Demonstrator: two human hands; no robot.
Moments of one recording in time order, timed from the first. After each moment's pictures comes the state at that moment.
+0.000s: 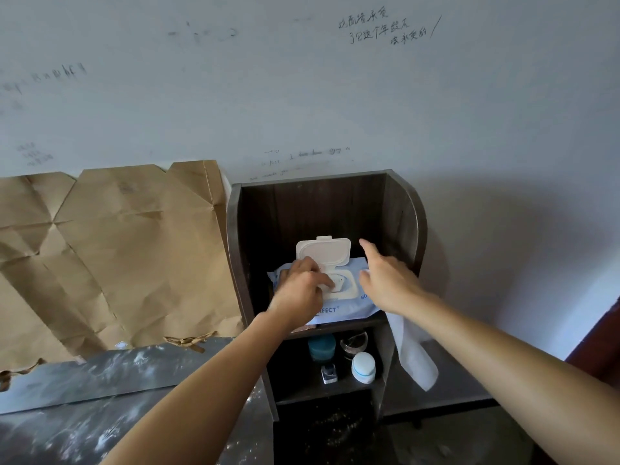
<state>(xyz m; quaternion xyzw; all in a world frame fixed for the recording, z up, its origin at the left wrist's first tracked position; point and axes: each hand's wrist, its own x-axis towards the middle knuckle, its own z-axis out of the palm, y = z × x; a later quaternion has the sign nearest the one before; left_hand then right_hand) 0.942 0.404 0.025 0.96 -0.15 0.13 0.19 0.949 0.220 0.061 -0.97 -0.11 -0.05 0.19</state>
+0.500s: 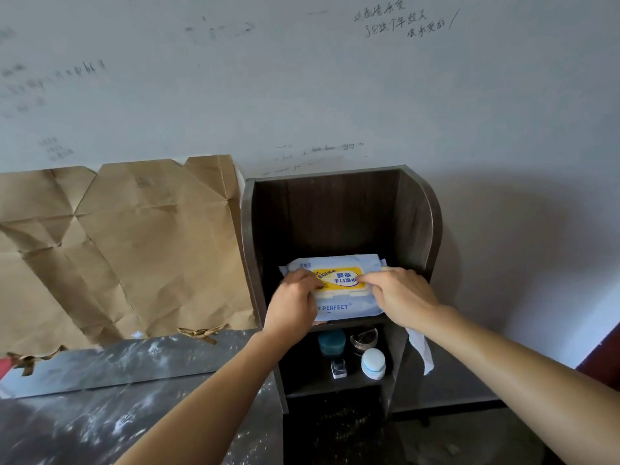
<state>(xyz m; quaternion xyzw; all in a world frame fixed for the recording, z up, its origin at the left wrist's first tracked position) 0.909 0.423 0.012 0.93 -0.11 0.23 0.27 0.943 0.212 0.033 -0.96 -0.23 -0.09 0.13</state>
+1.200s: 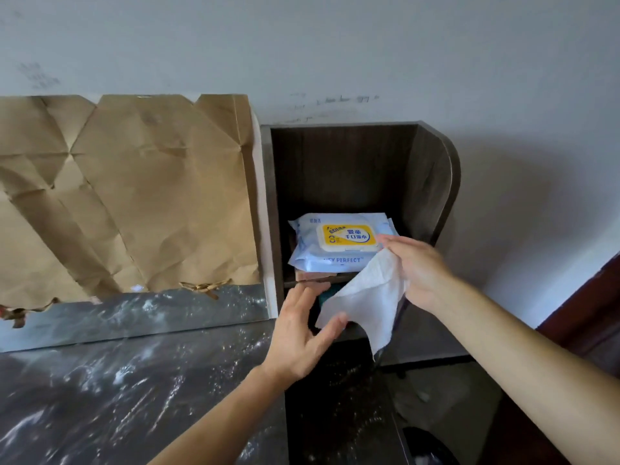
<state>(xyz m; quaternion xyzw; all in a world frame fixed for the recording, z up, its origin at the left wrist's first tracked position) 0.802 0.435 -0.034 0.85 -0.14 0.16 0.48 0.888 0.247 0.043 -0.64 0.11 0.05 0.76</state>
